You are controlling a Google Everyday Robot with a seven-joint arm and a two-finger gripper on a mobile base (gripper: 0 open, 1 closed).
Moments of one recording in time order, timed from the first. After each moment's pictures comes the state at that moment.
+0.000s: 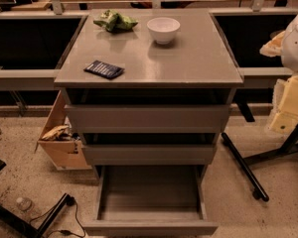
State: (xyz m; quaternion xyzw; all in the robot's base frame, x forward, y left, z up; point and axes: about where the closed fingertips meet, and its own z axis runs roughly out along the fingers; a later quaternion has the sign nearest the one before) arm 0.438 -0.217 0.977 -0.60 0.78 -0.03 0.16
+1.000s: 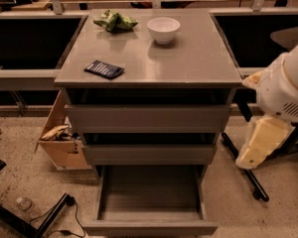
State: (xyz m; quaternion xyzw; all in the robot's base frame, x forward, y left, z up) arm 0.424 -0.188 0.914 -0.59 0.79 -0.01 0.19
